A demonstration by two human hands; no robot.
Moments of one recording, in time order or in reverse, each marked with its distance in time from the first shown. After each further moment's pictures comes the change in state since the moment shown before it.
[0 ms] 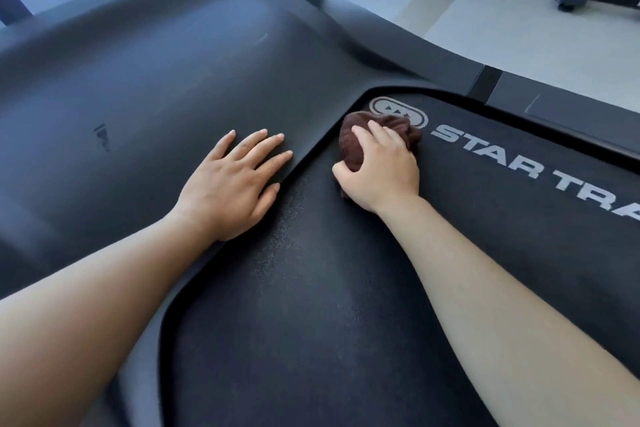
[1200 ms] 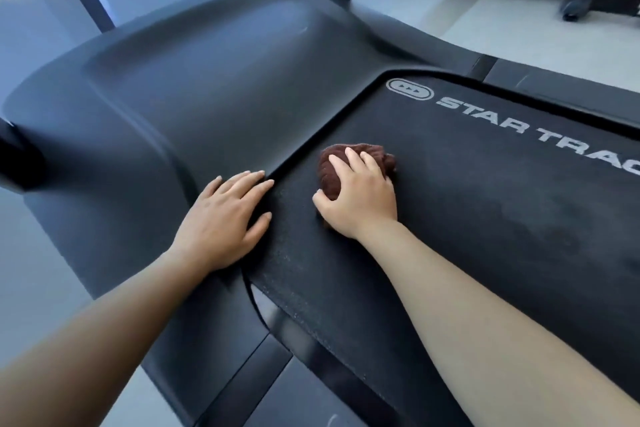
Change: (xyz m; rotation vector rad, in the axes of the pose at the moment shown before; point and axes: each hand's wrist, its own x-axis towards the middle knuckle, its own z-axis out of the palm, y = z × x) left_hand -0.175 0.039 -0.010 -0.178 0.027 -0.214; right_hand -0.156 -0.056 0.008 0.008 -0.078 -0.103
